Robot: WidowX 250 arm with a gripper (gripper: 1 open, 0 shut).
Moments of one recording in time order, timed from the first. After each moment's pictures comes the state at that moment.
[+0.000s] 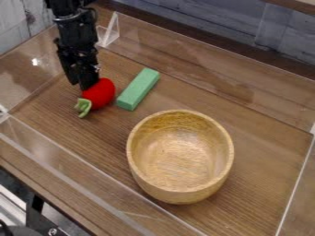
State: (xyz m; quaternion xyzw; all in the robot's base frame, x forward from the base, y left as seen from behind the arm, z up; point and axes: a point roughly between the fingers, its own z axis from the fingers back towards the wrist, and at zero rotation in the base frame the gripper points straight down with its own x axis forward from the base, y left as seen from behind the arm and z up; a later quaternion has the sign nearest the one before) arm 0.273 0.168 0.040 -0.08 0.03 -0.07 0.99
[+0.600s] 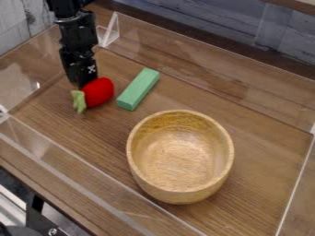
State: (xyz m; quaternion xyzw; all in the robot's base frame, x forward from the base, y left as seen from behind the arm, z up) arm 0.292 0.188 0.025 -0.08 0.02 -0.17 0.98
